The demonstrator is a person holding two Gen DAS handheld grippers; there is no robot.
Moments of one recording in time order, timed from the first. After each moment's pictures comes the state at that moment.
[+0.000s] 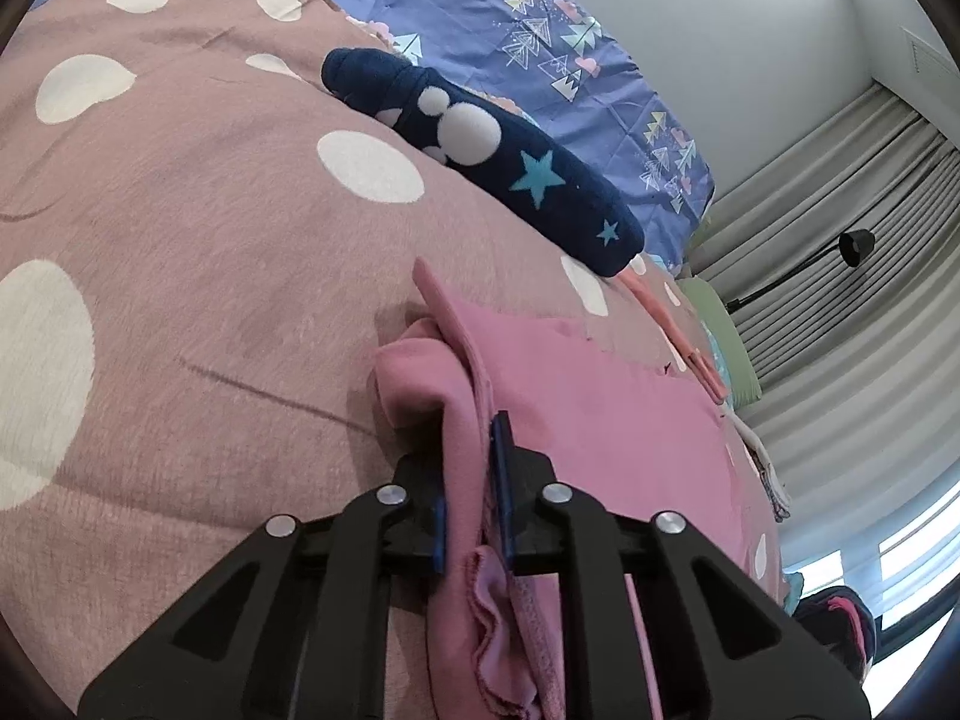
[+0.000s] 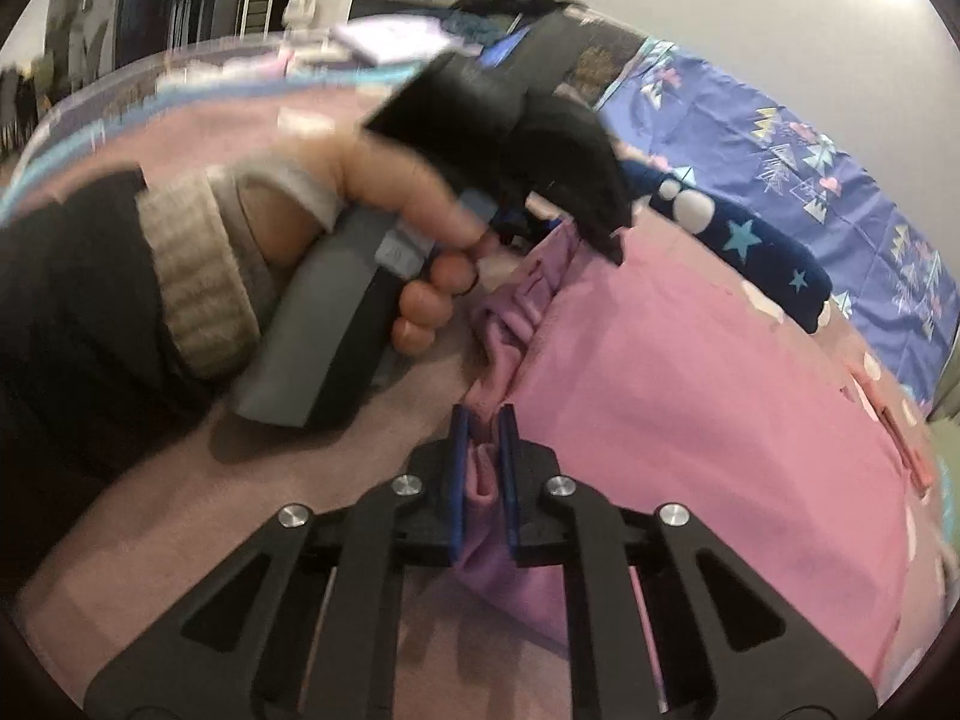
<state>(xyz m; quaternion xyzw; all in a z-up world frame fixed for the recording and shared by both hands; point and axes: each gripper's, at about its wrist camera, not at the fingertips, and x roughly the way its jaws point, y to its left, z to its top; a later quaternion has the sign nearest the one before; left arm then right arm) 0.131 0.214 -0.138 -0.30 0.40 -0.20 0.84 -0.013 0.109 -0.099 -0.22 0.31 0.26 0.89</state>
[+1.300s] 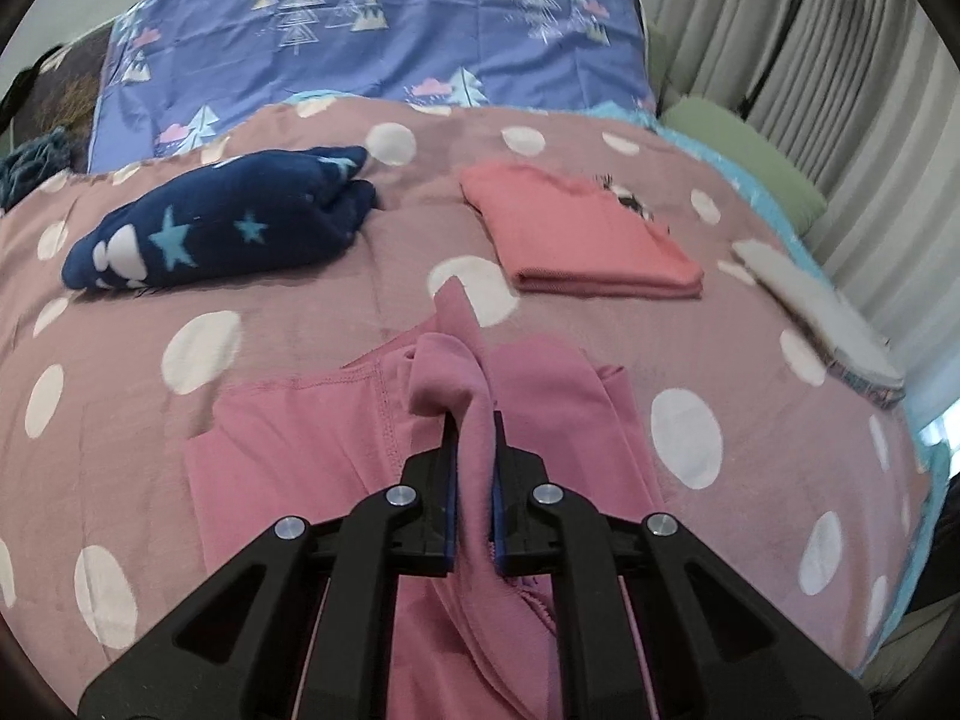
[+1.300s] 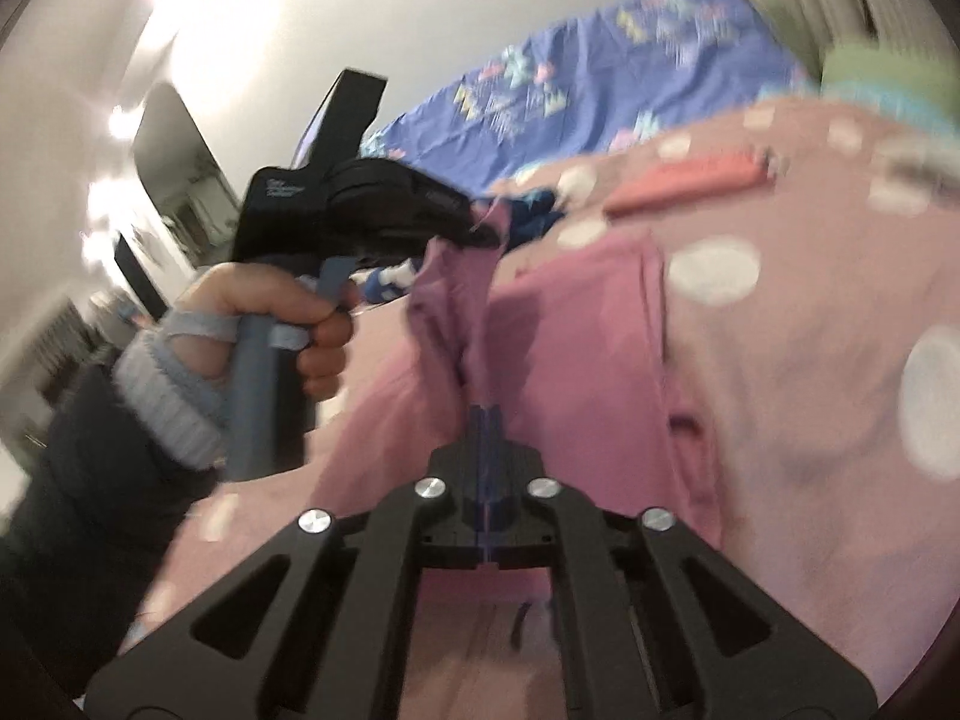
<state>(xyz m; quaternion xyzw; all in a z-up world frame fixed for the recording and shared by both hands) 0.173 -0.135 -0.037 0.02 0.45 -0.17 0.87 -0.010 -0.266 -0.081 0.25 0.30 0.19 0.90</state>
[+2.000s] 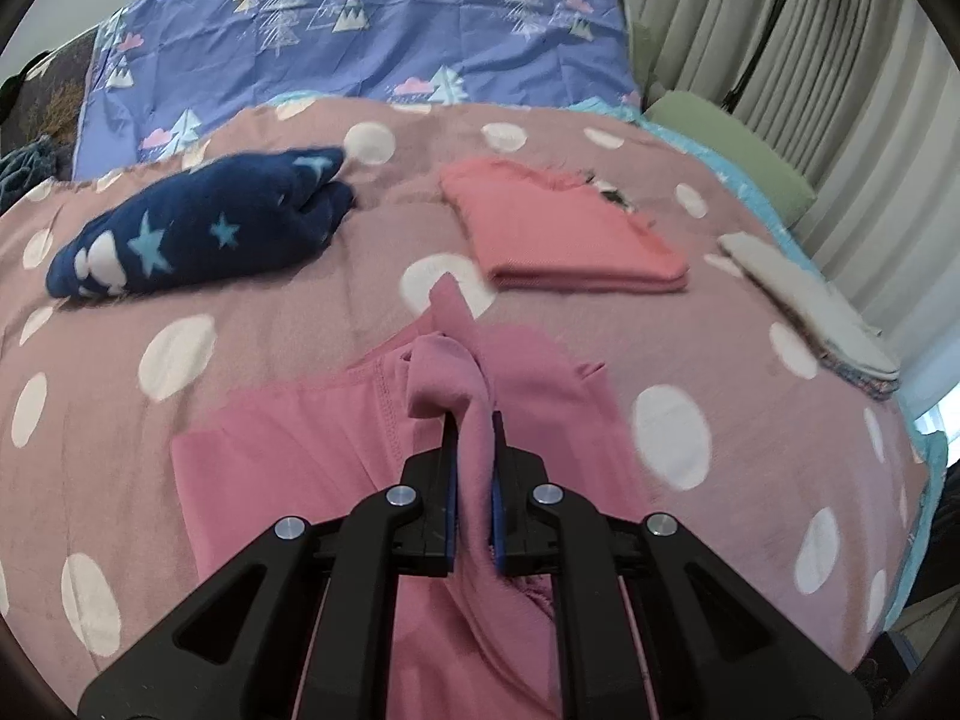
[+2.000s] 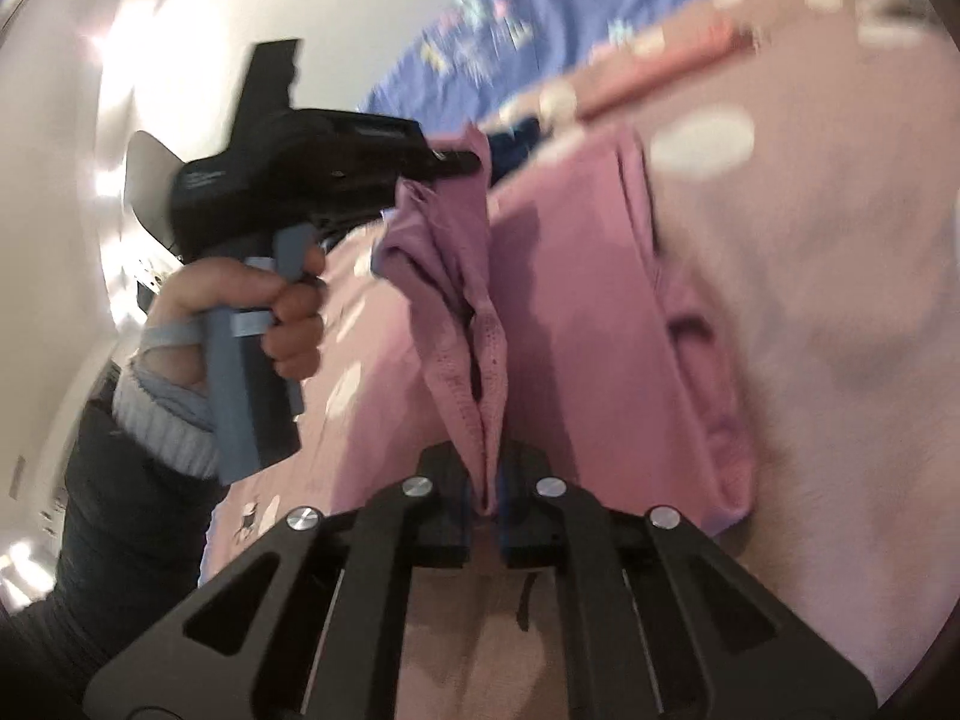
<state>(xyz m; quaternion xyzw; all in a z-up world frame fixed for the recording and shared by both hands) 0.173 -0.153 -0.033 0.01 0.44 -0.19 0.87 -0.008 -0.271 -0.105 0.32 0.34 0.20 0.86</state>
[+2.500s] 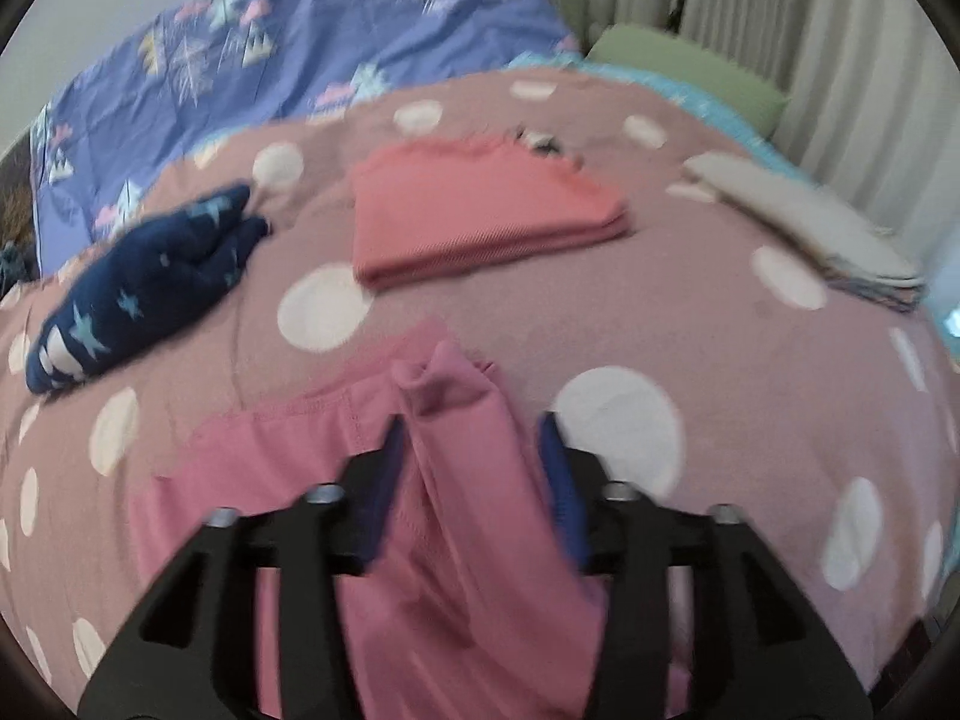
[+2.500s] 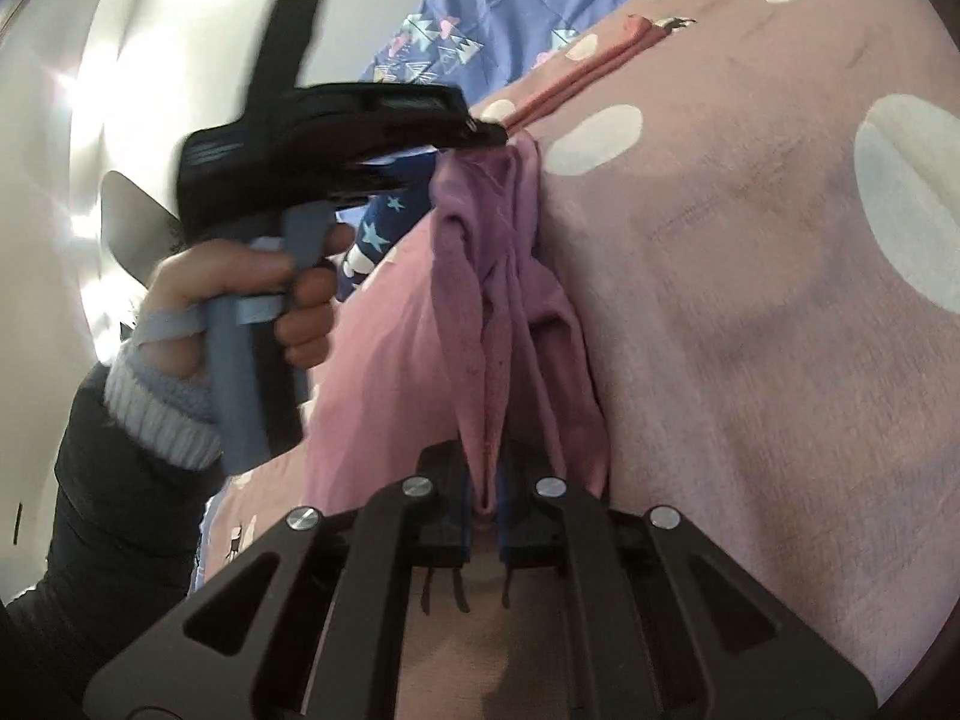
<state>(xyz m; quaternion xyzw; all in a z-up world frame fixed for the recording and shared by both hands) 0.158 -0.227 -0.045 0.12 0.42 -0.22 0.87 -0.025 -0.304 -0.134 0.36 0.34 0.17 0.85</state>
